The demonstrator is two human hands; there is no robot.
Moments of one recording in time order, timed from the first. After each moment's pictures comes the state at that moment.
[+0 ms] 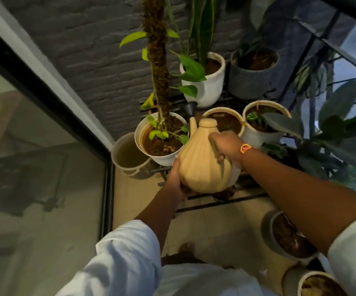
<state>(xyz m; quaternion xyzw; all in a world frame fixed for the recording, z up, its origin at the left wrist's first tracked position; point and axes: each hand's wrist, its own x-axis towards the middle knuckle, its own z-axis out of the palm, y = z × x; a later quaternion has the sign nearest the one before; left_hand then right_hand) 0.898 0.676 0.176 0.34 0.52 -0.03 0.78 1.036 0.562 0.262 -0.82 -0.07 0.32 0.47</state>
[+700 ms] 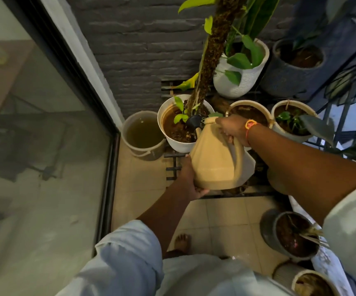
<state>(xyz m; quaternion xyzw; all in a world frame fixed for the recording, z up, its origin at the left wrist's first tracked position) 0.841 0.754 0.166 0.25 0.58 -0.08 0.78 1.011 0.706 0.264 -0.86 -0.08 0.37 0.34</state>
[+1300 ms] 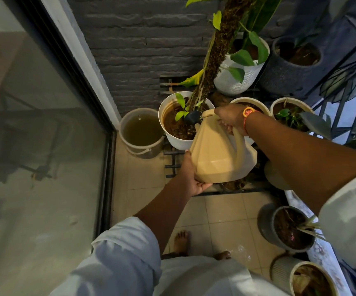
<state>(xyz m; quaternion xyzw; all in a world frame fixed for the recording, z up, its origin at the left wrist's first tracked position) 0.831 0.775 0.168 0.20 0.55 -0.07 0.81 1.006 0.742 0.274 -0.88 -0.07 0.35 0.31</state>
